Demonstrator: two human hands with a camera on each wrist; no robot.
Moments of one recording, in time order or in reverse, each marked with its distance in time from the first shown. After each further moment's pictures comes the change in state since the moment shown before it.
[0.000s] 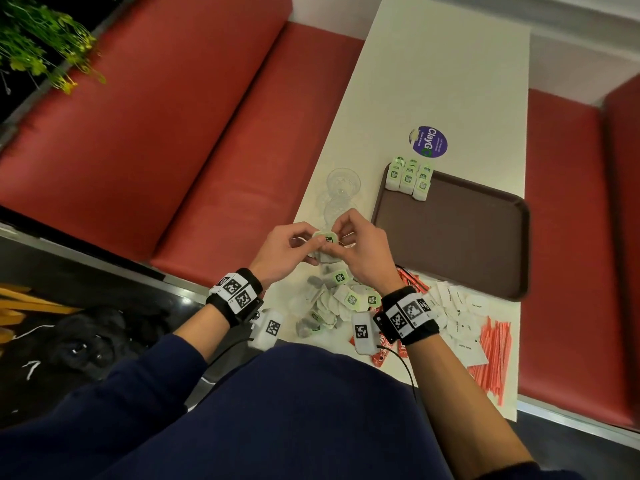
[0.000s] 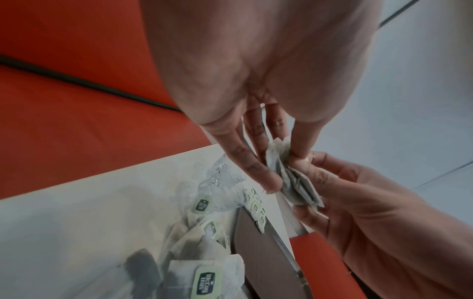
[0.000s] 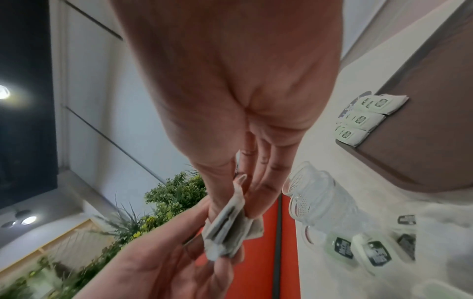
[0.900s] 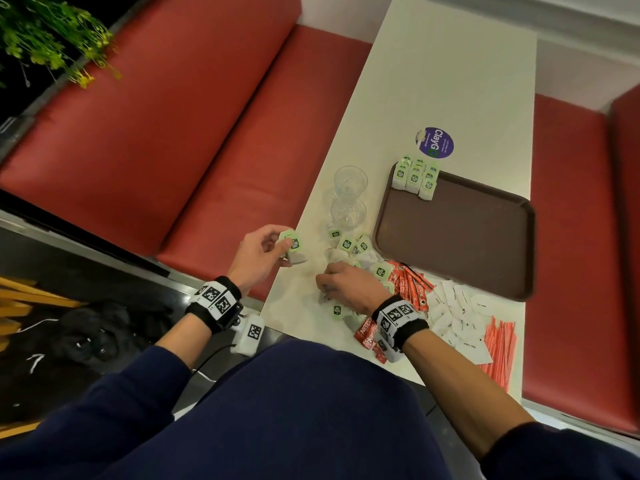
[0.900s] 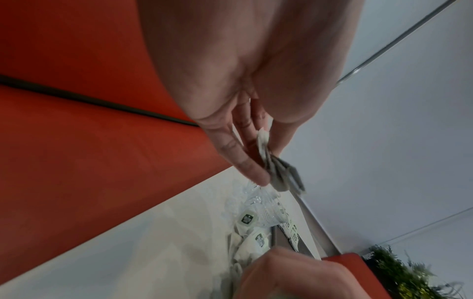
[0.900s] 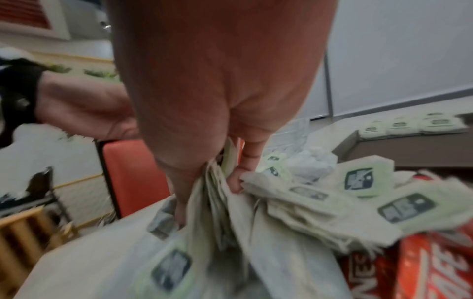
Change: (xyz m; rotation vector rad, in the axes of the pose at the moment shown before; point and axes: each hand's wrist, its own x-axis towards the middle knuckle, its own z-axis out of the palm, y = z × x) left_hand -0.034 -0.030 -0.040 0.004 0.249 -0.092; right_hand -0.016 0.077 0.051 -0.800 -0.559 -0.417
